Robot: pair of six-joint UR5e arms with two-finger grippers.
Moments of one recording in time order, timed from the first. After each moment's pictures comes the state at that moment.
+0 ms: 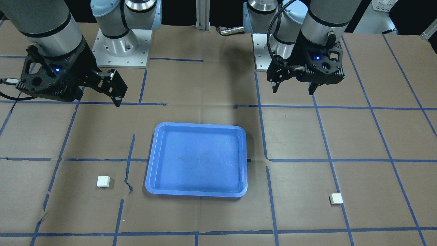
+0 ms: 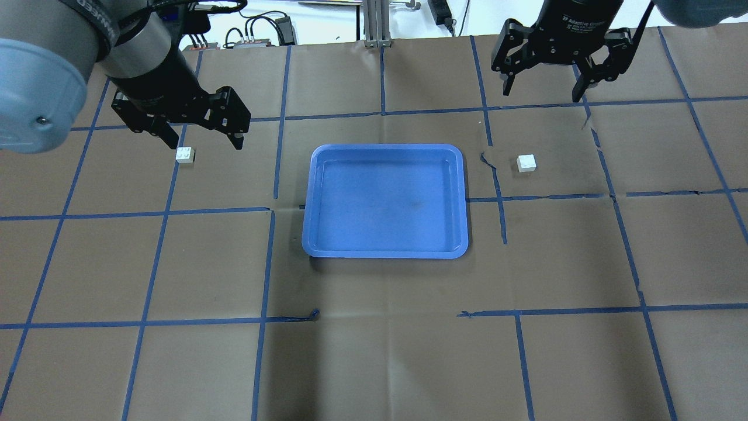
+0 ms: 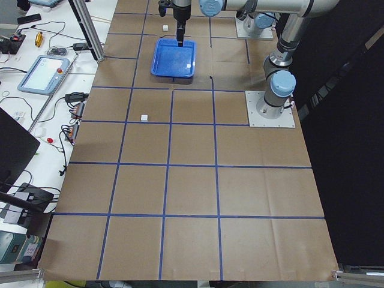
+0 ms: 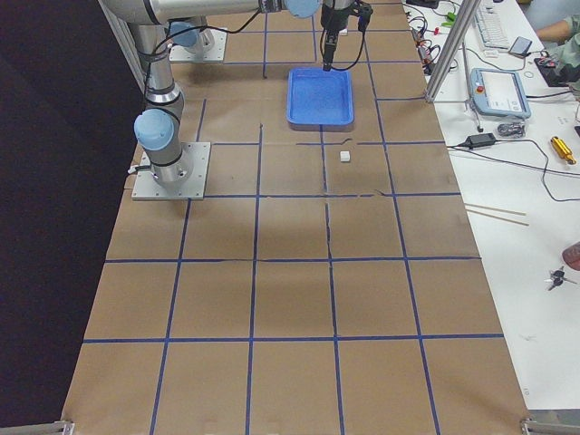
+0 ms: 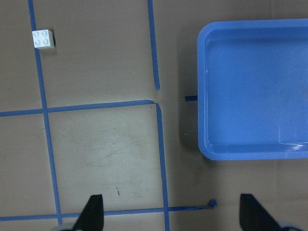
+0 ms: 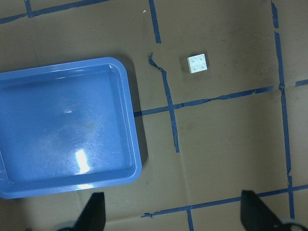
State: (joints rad) left arm -1.59 -1.57 -1.58 -1.53 1.58 0.03; right arm 1.60 -1.43 1.36 -1.48 -1.56 0.21
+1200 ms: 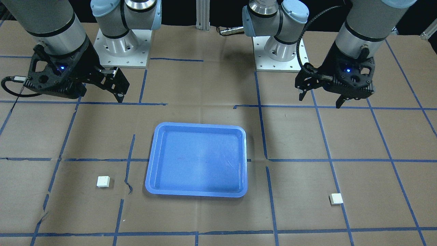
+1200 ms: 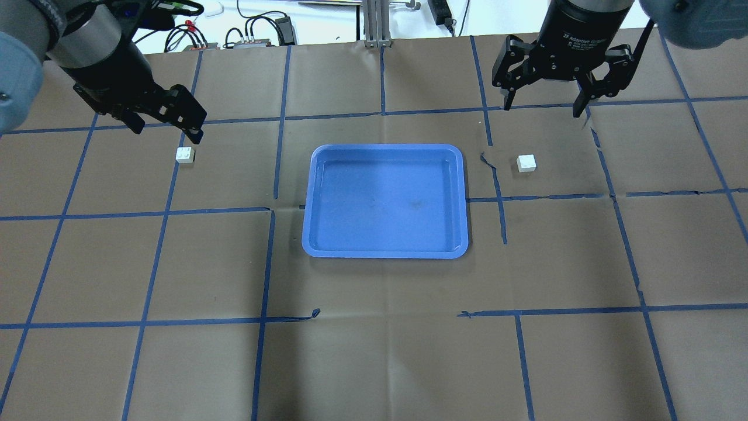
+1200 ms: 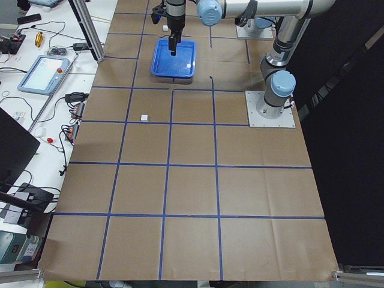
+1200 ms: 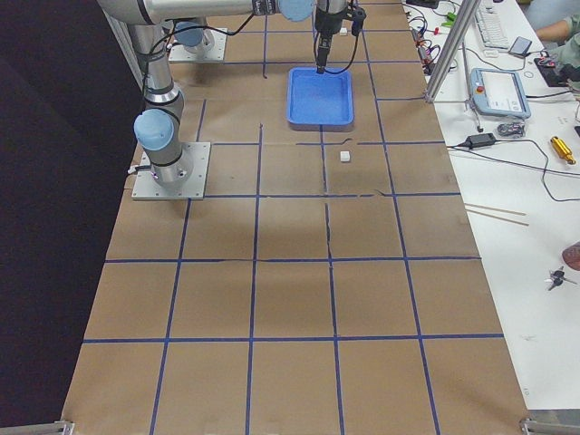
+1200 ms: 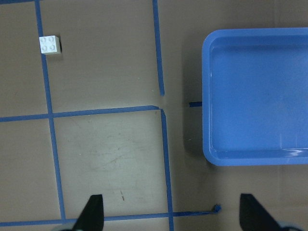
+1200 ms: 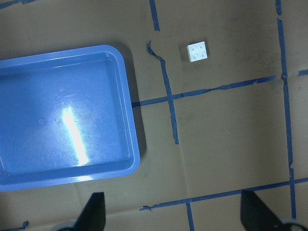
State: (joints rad) left arm -1.44 -1.61 -1.57 -1.49 1.58 0.43; right arm 1.59 -1.46 1.41 -1.49 -1.55 0.20
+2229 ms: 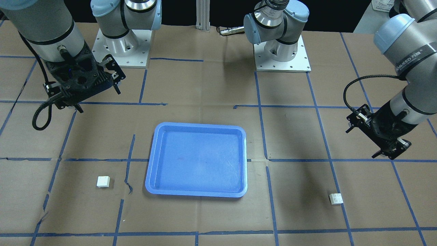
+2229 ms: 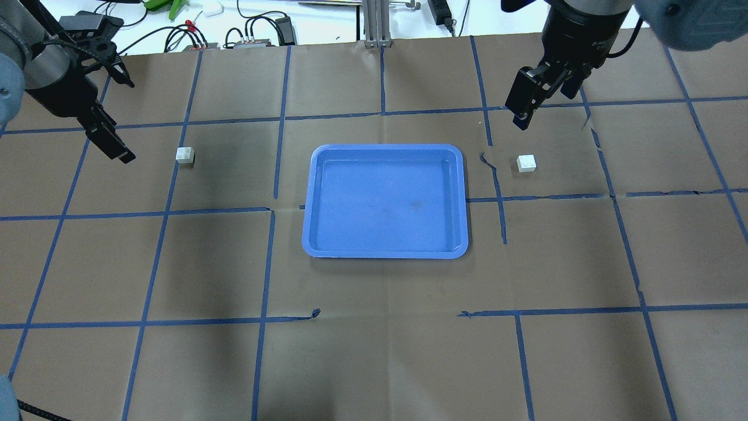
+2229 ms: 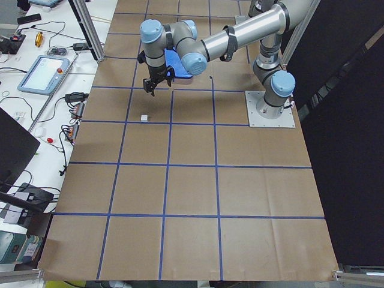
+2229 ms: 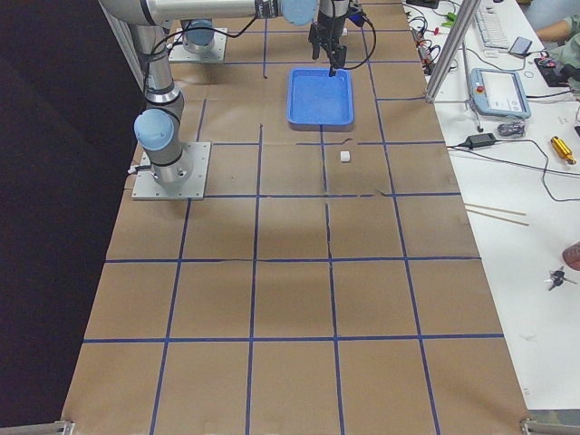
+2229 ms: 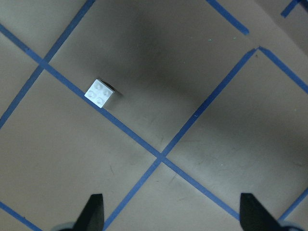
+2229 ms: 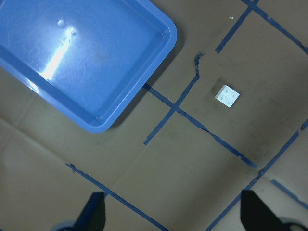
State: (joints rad) left arm -1.21 -1.83 -1.58 -1.31 1.58 1.41; right arm 1.57 -1.45 1.42 -1.51 -1.59 -0.70
